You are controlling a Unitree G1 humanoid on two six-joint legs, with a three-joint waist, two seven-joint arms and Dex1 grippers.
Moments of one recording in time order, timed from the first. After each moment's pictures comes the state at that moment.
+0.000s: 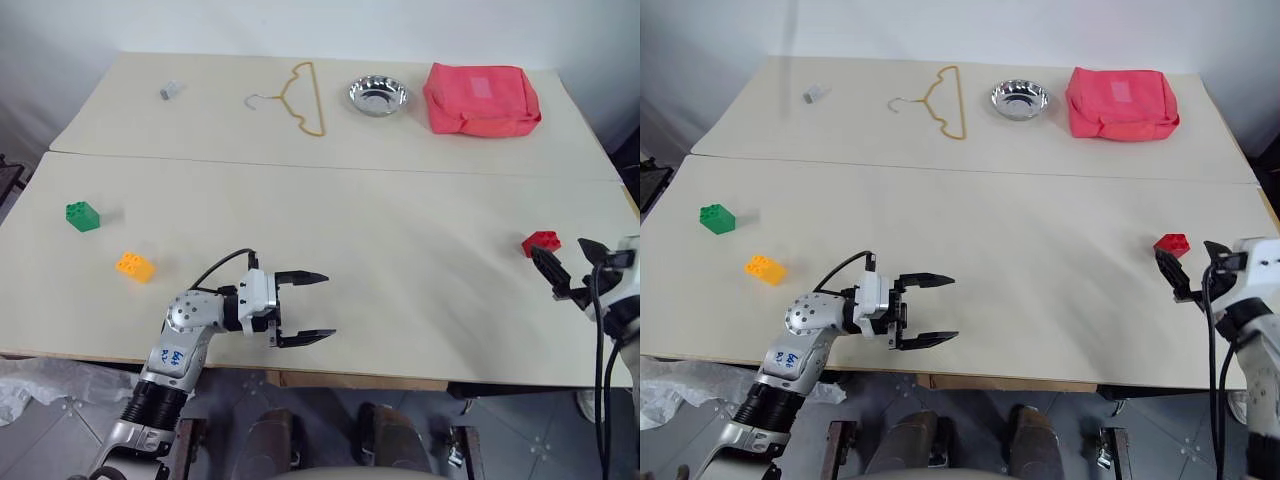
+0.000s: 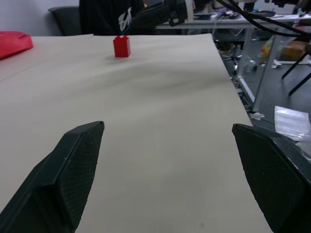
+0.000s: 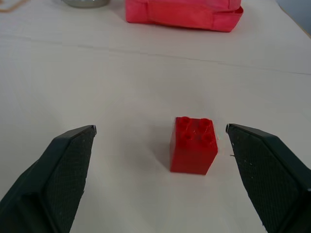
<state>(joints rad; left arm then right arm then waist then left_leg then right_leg) -0.25 0.41 -0.15 0.02 -0.34 -0.11 -1.10 -0.07 -0.70 -0.50 0.06 0.53 0.33 0.51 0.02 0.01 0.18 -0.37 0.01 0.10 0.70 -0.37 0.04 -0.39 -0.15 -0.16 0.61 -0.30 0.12</state>
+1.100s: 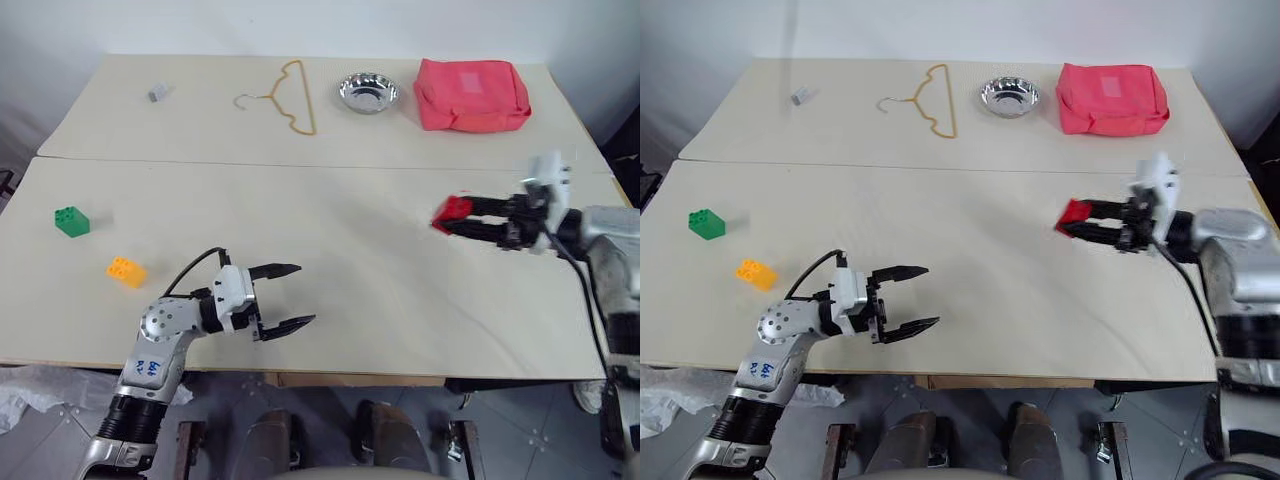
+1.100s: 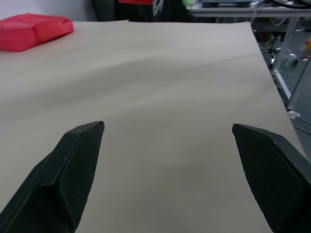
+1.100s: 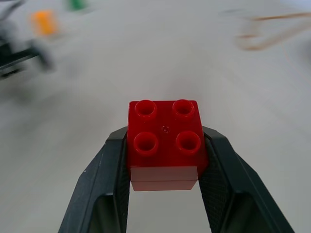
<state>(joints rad) -0.17 0.47 -0.05 -0.03 -0.35 -0.09 -1.01 -0.67 -0.79 0.00 0.26 0.44 0.35 1.35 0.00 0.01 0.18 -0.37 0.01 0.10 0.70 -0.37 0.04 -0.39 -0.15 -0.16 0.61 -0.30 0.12</state>
